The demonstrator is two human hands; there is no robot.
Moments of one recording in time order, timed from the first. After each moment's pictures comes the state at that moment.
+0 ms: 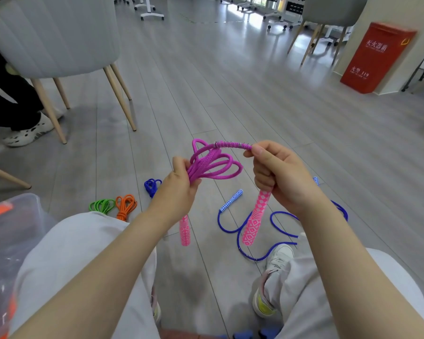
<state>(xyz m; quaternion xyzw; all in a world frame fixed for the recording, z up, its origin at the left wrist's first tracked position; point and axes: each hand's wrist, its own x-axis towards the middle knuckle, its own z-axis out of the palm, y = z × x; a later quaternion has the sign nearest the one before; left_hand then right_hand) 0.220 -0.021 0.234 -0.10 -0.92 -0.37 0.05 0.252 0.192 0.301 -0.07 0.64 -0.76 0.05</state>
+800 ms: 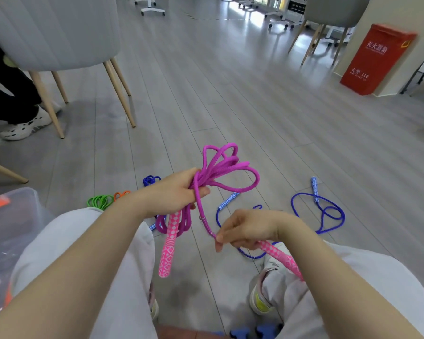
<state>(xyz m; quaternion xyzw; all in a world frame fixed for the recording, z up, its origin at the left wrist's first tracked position) 0.224 -0.041 0.265 -0.16 -0.83 -0.48 -0.25 0.261 0.174 0.237 -0.12 0.77 -0.41 0.48</state>
